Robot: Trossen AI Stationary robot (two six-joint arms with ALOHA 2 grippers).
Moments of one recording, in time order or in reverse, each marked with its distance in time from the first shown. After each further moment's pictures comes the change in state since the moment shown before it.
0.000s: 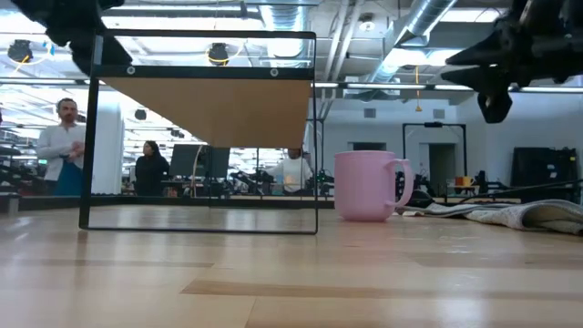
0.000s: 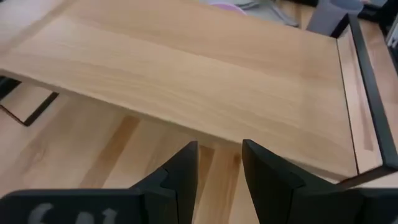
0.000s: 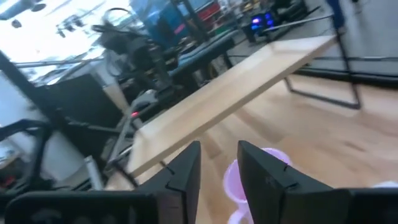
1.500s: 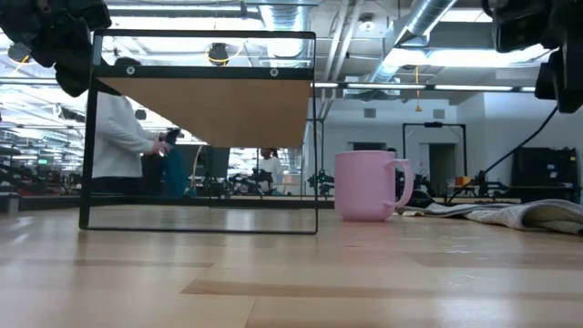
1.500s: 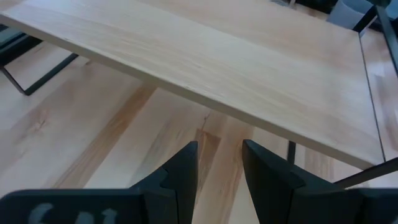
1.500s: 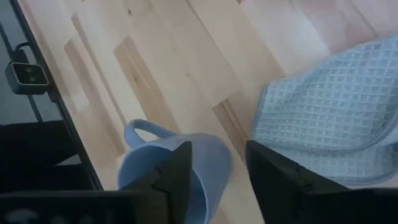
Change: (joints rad) left arm -0.057 -0.107 -0.117 -0.009 -0.069 -0.123; right arm 0.402 0.676 0.583 -0.937 -0.212 0.486
